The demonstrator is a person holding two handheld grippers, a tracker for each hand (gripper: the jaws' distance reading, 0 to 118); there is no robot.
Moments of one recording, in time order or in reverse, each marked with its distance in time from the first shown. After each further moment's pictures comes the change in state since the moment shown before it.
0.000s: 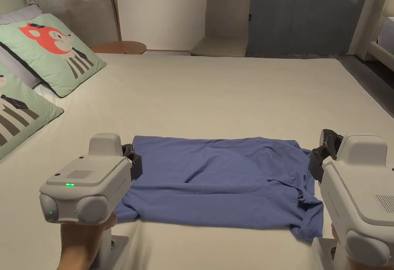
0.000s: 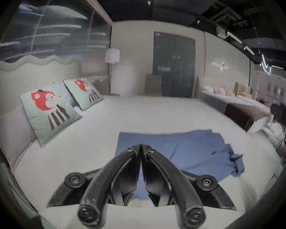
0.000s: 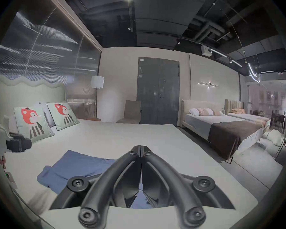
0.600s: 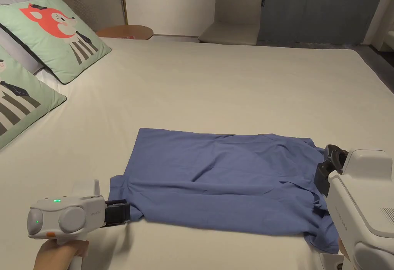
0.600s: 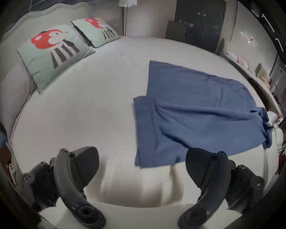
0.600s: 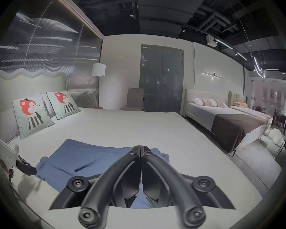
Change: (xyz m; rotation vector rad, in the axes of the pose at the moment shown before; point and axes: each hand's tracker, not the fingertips) left arm -0.080 -0.090 -0.082 -0.486 0.122 0.100; right arm -0.008 -0.030 -0.039 -0.118 0.025 0.010
